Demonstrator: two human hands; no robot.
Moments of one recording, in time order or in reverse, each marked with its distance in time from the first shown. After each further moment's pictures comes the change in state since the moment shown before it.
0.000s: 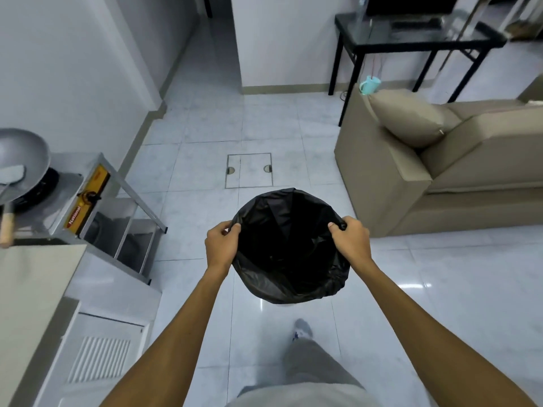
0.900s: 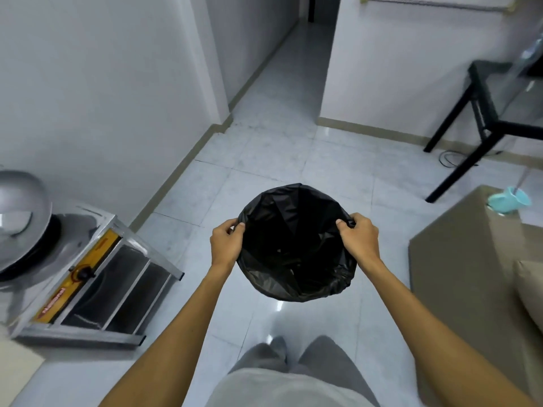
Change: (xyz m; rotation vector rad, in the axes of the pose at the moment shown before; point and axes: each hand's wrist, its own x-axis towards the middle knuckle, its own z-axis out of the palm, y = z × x) left_hand 0.561 0.192 0.077 -0.094 0.306 -0.078; right_hand 0.575 -0.352 0.197 -0.015 -0.251 -0.223
